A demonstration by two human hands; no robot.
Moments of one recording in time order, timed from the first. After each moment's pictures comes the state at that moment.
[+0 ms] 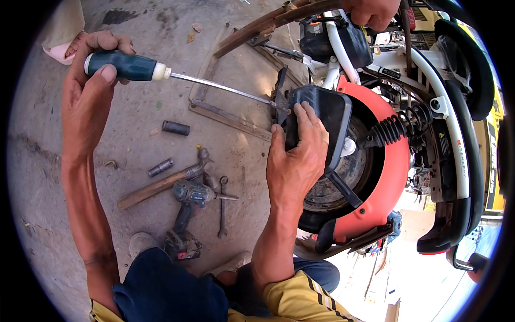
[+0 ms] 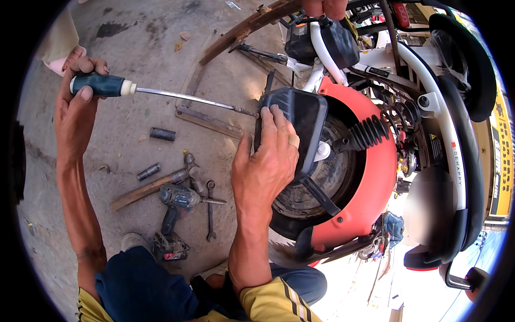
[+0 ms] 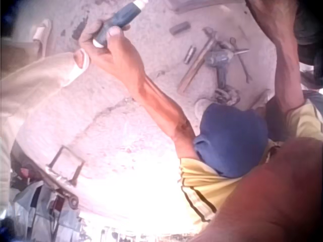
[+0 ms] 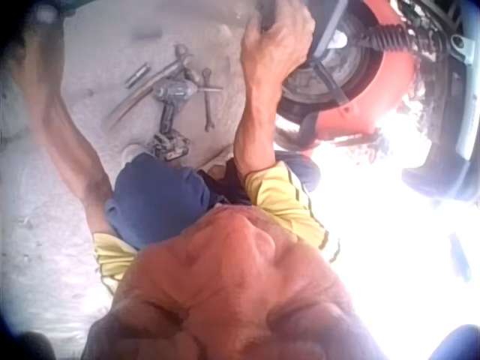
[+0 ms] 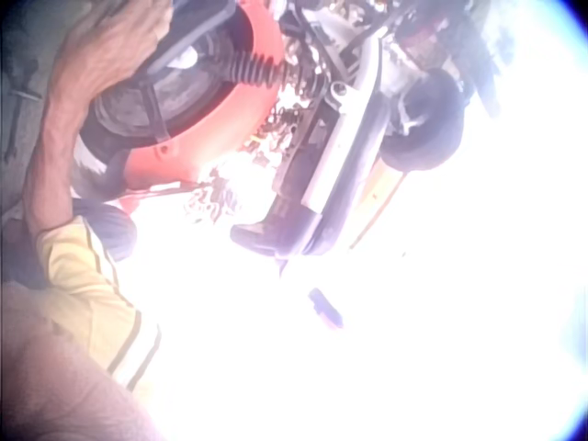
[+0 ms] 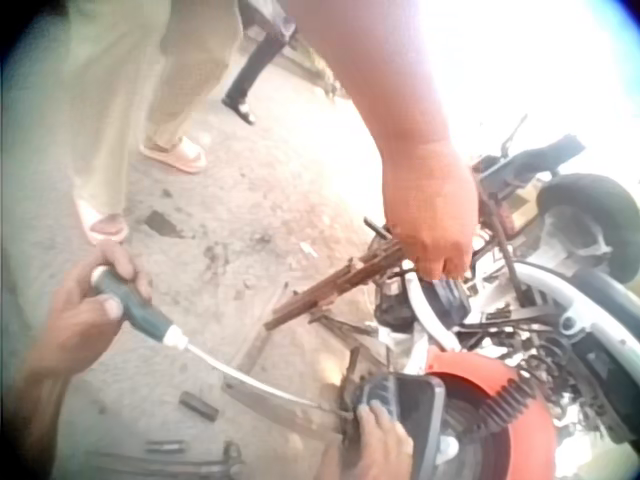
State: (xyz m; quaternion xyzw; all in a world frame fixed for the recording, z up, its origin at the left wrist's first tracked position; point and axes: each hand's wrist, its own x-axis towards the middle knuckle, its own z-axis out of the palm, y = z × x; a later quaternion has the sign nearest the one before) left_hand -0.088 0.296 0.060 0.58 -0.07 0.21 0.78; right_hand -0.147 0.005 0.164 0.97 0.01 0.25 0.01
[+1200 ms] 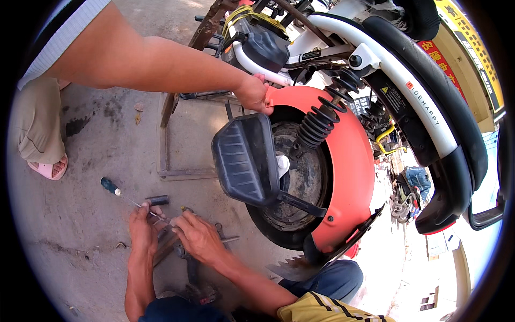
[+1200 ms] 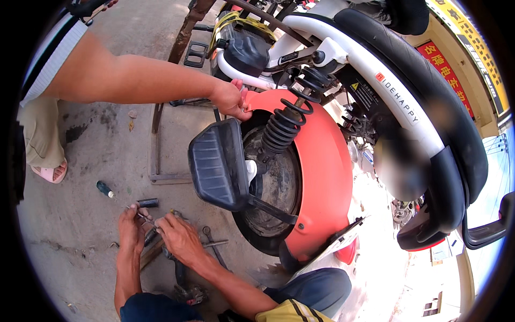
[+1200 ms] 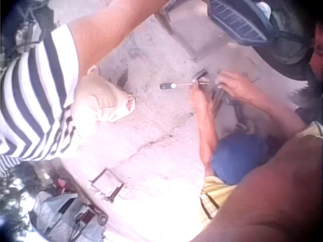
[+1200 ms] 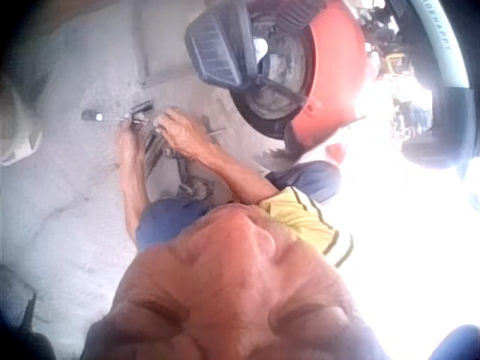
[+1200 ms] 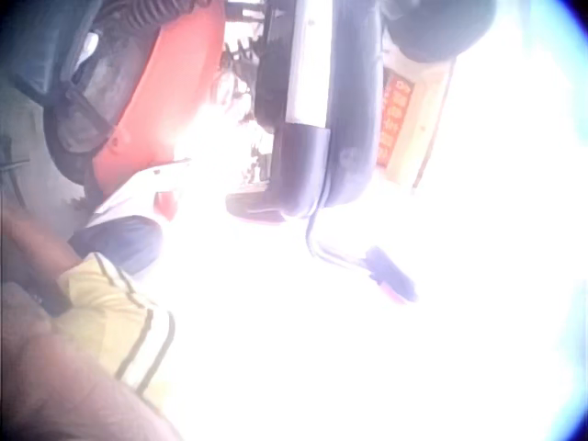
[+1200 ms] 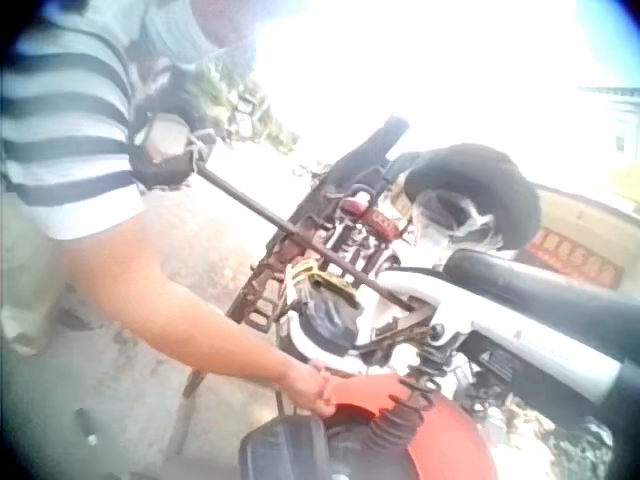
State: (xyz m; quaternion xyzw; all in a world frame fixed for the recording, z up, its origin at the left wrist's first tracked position) left_hand -0.153 0.189 -0.006 0.39 0.26 -0.20 0.86; right_hand -0.208 0.032 0.073 0.95 0.08 0.01 -0.29
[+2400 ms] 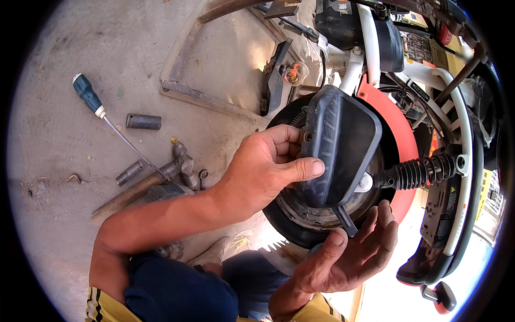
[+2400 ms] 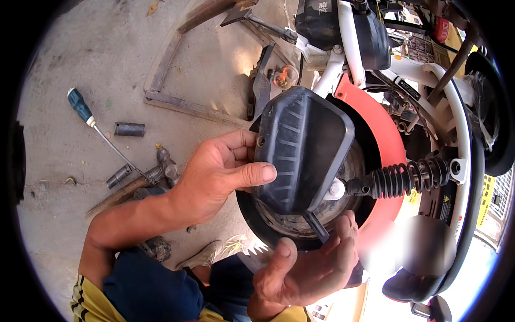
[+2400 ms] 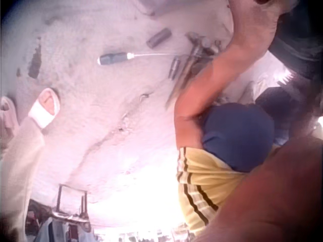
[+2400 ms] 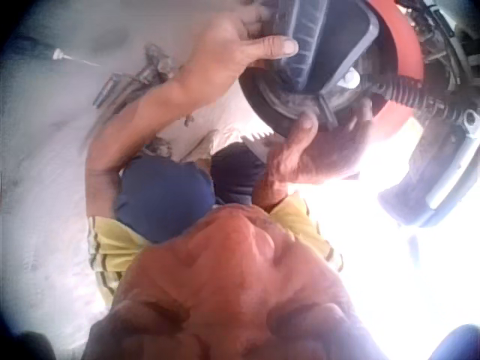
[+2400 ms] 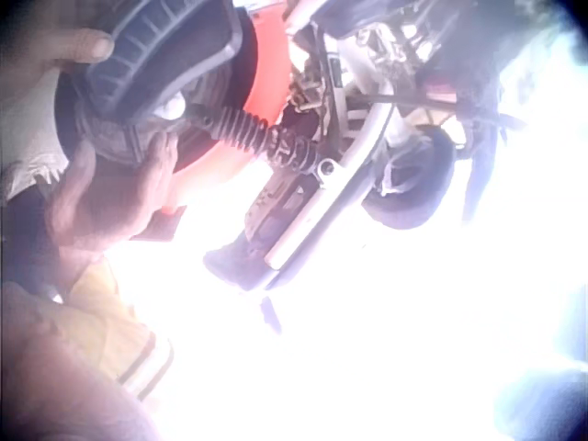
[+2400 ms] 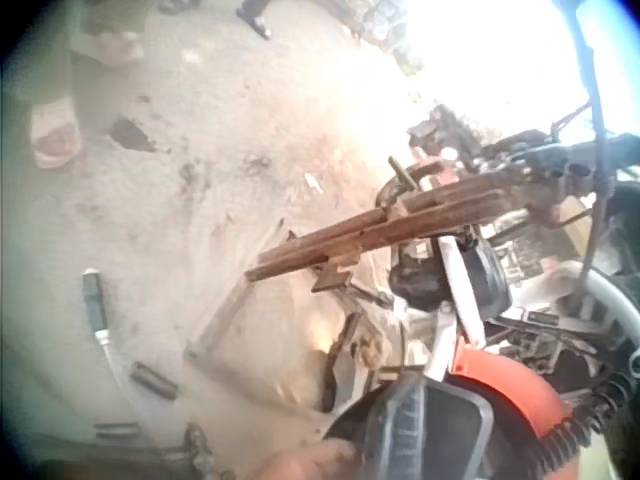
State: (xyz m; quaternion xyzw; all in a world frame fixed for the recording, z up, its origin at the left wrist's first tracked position) left_hand -0.104 0.064 0.086 0.02 0.01 -0.32 0.95; right_hand -0.198 0.007 0.214 0.95 0.01 0.30 -0.04
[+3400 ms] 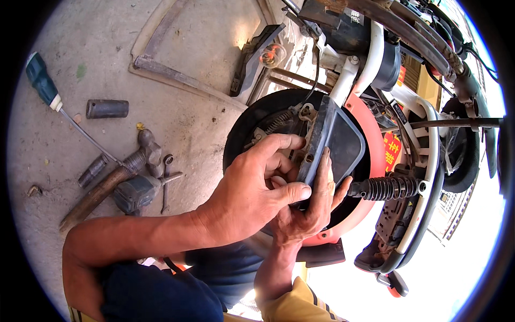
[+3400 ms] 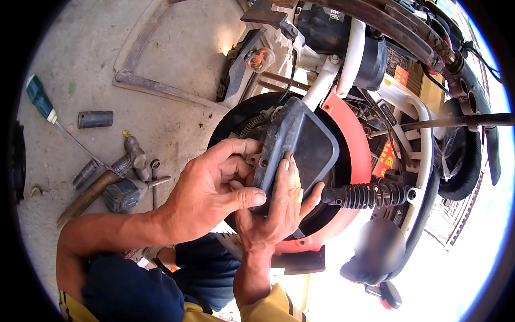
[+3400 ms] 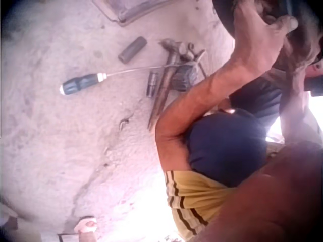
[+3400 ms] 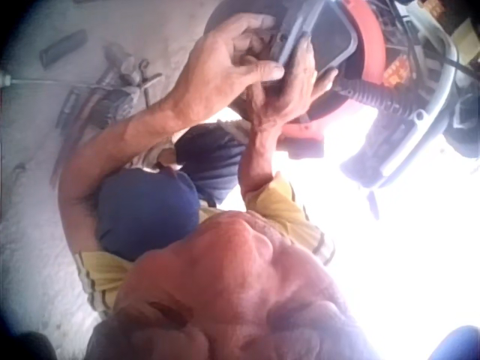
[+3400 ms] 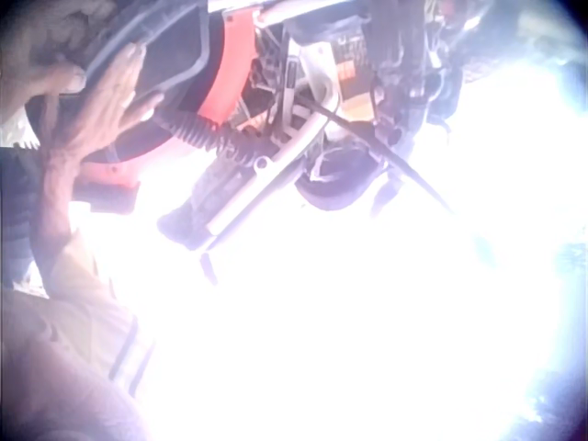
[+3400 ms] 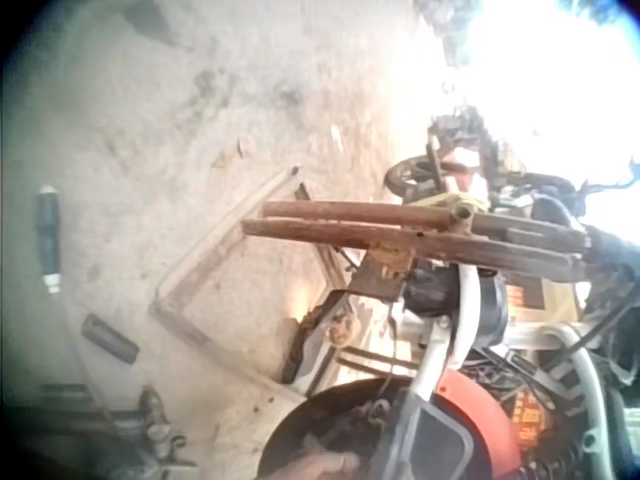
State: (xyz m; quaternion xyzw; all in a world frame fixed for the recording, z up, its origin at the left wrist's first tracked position) left_hand -0.105 0.077 0.077 0.05 0.01 -0.34 0.94; right_hand -0.148 -0.030 0.187 0.95 0.08 0.09 0.28
